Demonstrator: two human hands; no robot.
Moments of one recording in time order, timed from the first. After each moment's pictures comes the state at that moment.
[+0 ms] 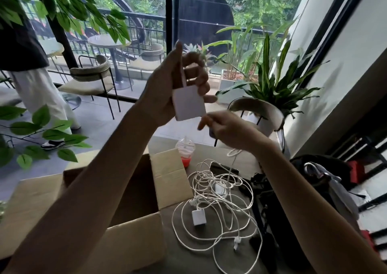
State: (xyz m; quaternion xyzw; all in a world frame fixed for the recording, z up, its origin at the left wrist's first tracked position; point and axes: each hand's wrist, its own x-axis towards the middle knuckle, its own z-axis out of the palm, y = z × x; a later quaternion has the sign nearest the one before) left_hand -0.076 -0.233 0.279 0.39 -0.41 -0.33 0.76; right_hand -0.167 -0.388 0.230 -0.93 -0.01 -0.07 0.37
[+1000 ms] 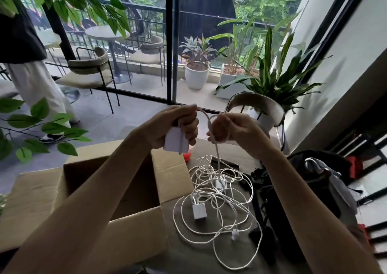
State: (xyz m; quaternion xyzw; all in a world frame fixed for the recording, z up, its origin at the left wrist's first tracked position) left_hand -0.064 -0.215 0.192 0.44 -0.37 -0.49 0.65; right_hand -0.175 -0.416 0.181 -0.77 -0.04 -0.06 0.64
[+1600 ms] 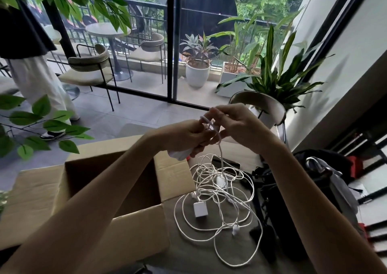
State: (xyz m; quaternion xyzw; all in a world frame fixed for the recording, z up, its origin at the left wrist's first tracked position) left_hand -0.078 -0.229 0.179 0.71 -0.48 -0.33 0.39; right_hand -0.172 -0.392 0.212 -0.83 -0.06 -0.08 0.55
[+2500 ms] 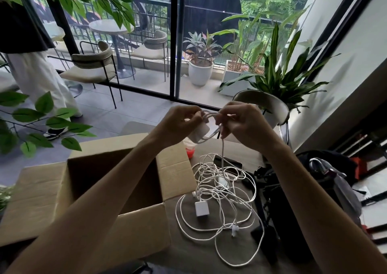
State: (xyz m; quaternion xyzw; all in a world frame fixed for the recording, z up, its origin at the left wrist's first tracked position) left_hand -0.058 -0.223 0.165 0.73 -0.46 -0.03 0.51; right_hand -0.169 -0.402 0.205 -0.89 -0.04 -0.17 0.43
